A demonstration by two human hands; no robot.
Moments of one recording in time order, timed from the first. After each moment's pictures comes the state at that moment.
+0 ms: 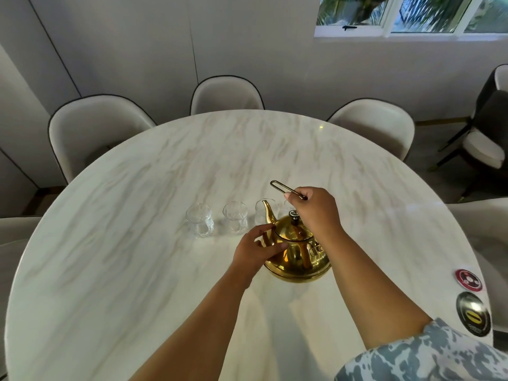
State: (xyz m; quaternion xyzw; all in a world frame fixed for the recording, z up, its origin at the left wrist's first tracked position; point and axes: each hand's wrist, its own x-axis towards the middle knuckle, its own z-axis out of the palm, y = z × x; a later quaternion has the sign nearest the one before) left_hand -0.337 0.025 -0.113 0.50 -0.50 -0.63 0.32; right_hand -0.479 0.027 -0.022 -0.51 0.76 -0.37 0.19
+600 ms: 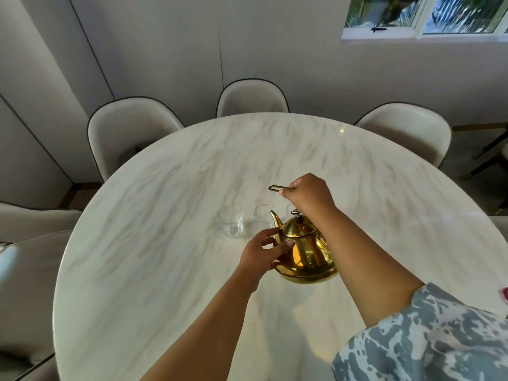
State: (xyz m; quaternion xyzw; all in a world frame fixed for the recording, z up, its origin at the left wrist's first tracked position) left_hand -0.279 0.016 -0.109 0.51 -0.44 -0.66 0.33; right_hand -0.412 -0.027 0.000 -0.55 0.76 -0.26 0.23
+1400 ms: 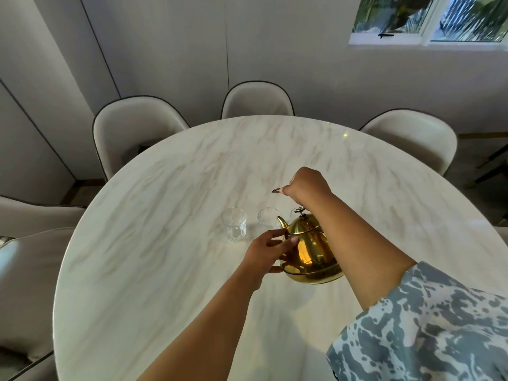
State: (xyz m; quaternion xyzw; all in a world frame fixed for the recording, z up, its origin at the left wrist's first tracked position) left_hand -0.280 0.004 -0.099 0.50 -0.44 -0.68 0.30; right_hand -0.400 -0.065 0.012 -0.54 0.80 -0.13 0.21
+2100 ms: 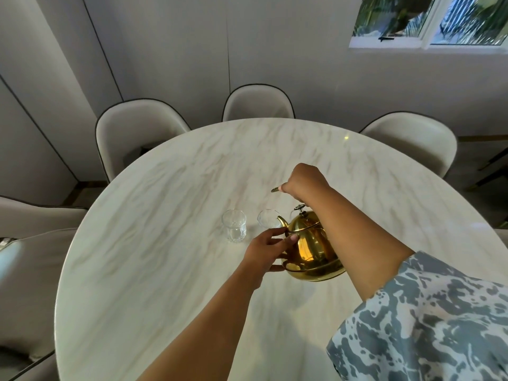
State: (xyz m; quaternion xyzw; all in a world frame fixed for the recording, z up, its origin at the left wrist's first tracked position) left_hand -0.282 0.006 -0.089 0.51 -0.44 -0.67 0.31; right_hand -0.397 -0.071 0.023 -0.56 0.80 -0.09 0.18
